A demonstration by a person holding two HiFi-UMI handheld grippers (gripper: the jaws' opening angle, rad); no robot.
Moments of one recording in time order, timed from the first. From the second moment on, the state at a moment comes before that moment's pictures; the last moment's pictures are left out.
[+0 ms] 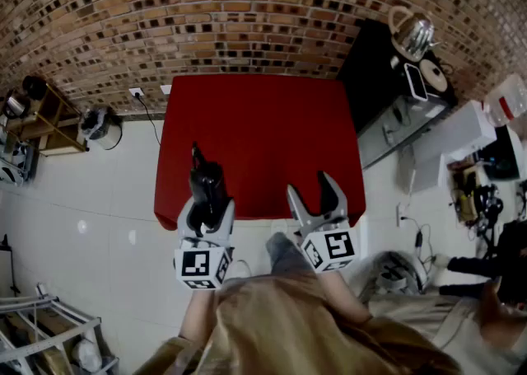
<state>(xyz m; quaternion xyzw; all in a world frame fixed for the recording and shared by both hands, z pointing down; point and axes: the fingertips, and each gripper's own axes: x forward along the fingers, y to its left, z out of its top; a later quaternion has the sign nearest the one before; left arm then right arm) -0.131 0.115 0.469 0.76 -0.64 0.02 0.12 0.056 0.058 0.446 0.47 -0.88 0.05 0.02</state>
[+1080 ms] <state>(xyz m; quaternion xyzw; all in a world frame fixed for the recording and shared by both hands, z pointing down) -0.072 -0.094 0.549 0.73 -0.61 0.05 0.31 0.106 -0.150 0.469 0.43 -0.90 0.12 0.03</state>
